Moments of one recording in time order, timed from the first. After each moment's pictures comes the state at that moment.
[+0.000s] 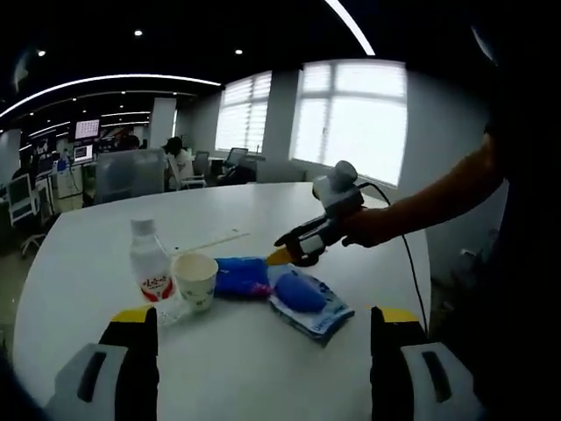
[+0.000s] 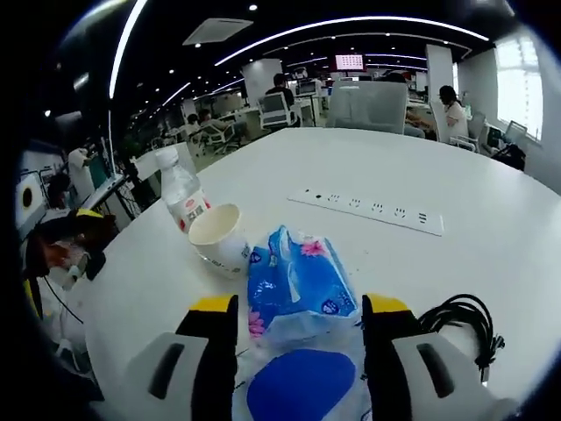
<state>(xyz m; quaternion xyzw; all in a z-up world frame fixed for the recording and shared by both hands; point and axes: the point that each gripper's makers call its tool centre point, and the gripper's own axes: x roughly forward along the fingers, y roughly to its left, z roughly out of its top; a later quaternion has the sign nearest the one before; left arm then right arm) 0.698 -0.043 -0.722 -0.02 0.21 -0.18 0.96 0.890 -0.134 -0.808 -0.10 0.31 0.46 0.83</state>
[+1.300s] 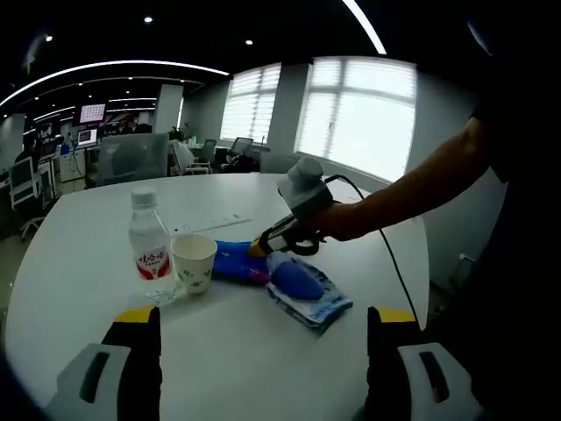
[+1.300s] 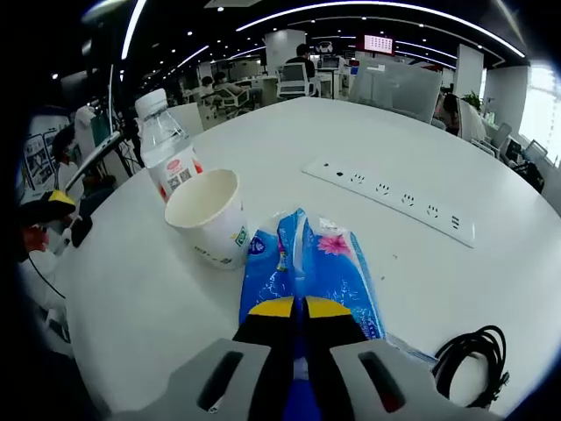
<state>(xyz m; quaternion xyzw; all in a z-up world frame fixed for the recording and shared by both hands) 0.690 -0.044 -0.742 -0.04 0.23 -0.18 0.96 0.896 -0.101 -0.845 -0.18 0.34 0.47 0.80</state>
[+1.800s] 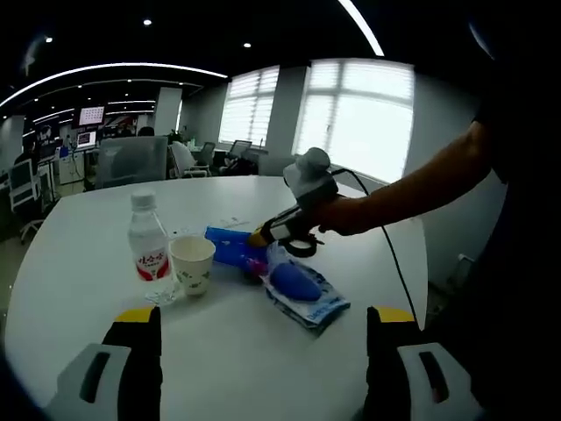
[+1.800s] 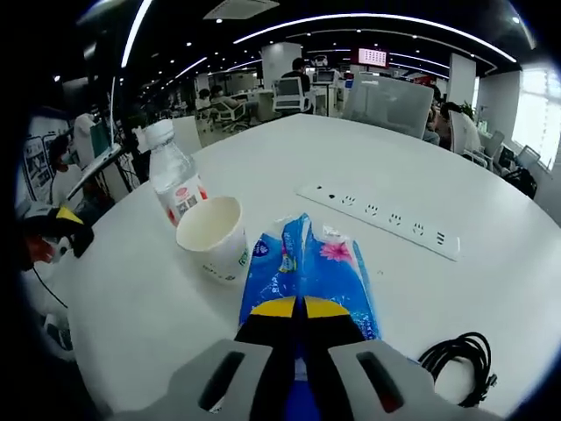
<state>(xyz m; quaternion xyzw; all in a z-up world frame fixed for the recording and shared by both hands) 0.687 -0.044 -0.737 -0.04 0.22 -0.18 0.96 0.898 -0.104 -0.816 -0.16 0.31 0.46 0.82</state>
